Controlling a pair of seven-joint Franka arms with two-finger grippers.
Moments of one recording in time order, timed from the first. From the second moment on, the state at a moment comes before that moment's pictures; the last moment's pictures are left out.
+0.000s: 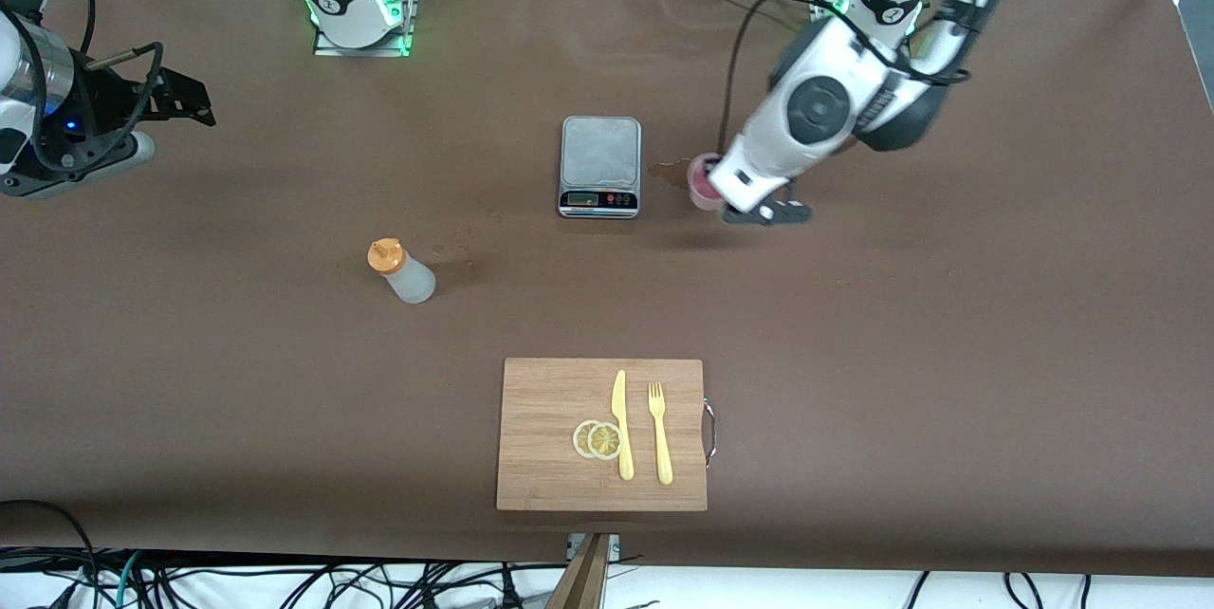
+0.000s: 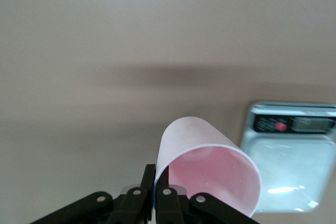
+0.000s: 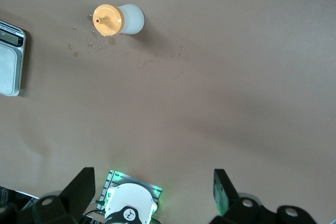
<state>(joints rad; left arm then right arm) -0.11 0.27 -0.55 -2.02 -0.10 2.09 -0.68 0.27 0.08 -0.22 -1.52 0.01 1.36 -0.32</state>
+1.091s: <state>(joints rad) -0.31 0.33 -0.55 -1.69 -0.10 1.74 -0.95 0.26 0.06 -0.23 -1.52 0.02 1.39 -0.28</state>
